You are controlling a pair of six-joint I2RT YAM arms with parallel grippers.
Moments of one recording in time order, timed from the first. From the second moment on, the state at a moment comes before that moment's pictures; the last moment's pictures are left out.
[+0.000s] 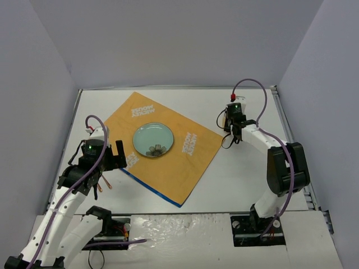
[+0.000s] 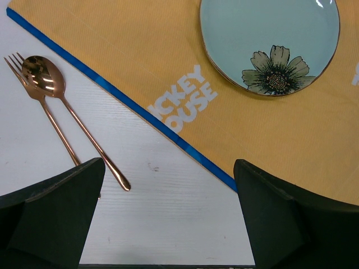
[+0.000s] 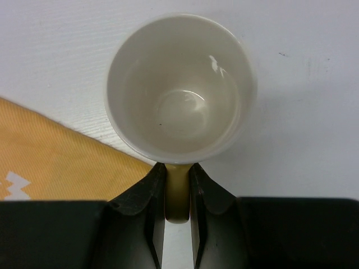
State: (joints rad) left arm -0.29 0.73 0.81 -0.80 -0.19 -0.33; right arm 0.24 1.66 1.04 -0.15 0.31 0.28
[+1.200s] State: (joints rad) left arm -0.29 0.73 0.81 -0.80 -0.19 -0.33; right arm 0.52 1.39 0.77 0.00 0.20 0.28
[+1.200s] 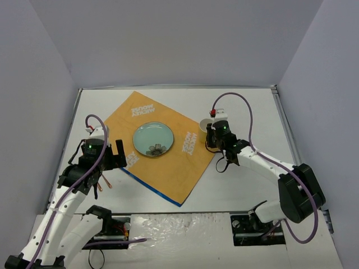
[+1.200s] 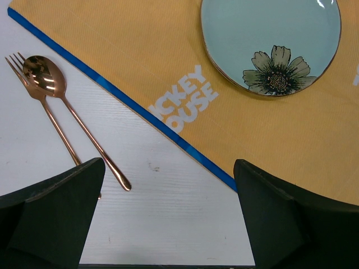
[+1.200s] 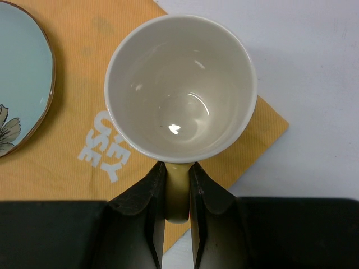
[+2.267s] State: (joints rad) left arm -0.29 0.73 0.81 -0.80 -0.20 -0.33; right arm 0.53 1.45 0.71 0.11 0.26 0.31
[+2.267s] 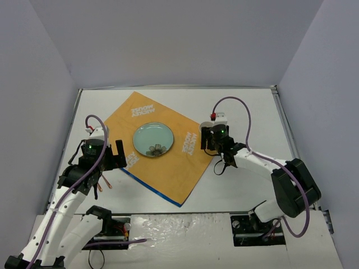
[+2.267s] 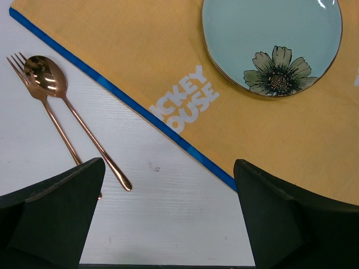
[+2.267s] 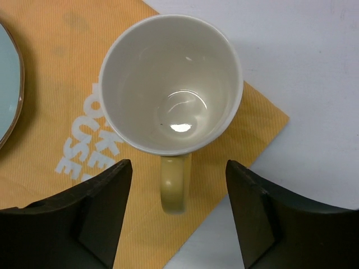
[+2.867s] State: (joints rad) left arm -0.26 0.89 0.79 -0.85 -0.32 -0.56; right arm 0.31 1.22 1.01 -0.25 0.12 0.31
